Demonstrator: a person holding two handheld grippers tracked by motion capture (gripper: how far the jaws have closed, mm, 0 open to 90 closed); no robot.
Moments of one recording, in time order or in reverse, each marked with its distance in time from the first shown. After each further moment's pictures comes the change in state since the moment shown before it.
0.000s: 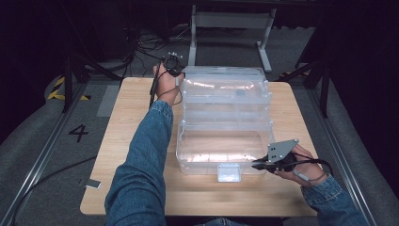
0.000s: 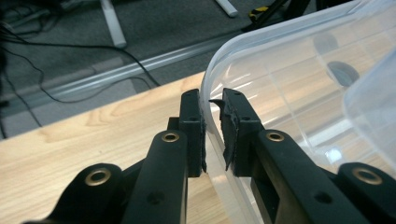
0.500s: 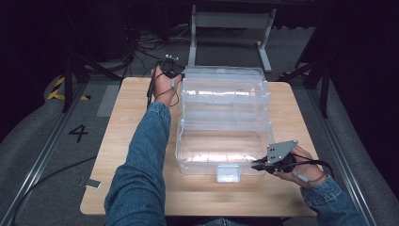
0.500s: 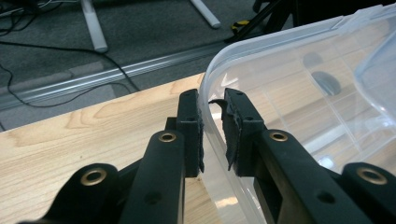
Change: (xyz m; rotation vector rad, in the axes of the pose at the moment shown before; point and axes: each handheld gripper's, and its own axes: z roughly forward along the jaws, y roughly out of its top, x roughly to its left) left arm 0.012 -0.009 0.005 -0.065 -0.079 -0.029; right arm 0.003 0.002 0.001 0.006 -0.006 0.005
